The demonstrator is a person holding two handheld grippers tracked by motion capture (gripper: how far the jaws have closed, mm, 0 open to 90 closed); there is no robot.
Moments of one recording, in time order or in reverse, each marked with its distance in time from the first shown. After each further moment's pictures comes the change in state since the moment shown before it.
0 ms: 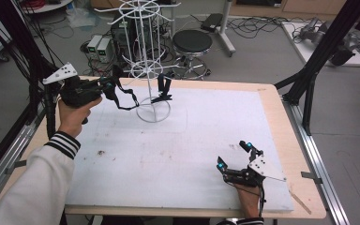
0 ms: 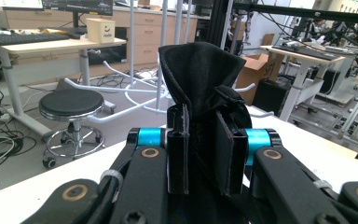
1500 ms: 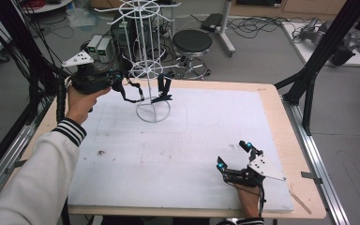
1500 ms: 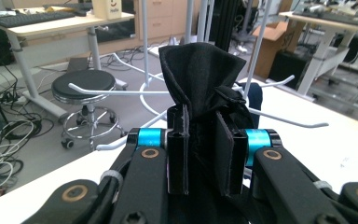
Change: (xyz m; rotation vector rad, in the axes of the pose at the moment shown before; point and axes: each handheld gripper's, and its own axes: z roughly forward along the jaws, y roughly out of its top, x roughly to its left) left arm 0.013 0.019 0.039 0.138 0.049 0.049; right arm 0.000 0.000 0.001 0.003 0.001 -0.003
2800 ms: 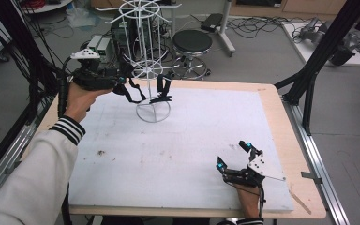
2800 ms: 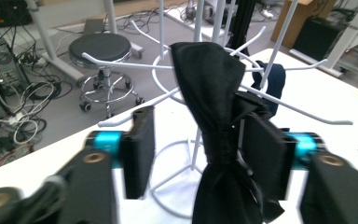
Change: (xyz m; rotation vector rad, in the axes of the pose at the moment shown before) left arm -0.007 0.015 0.004 0.166 0.090 -0.035; right arm 0.001 0.000 0.000 0.007 -0.001 -0.001
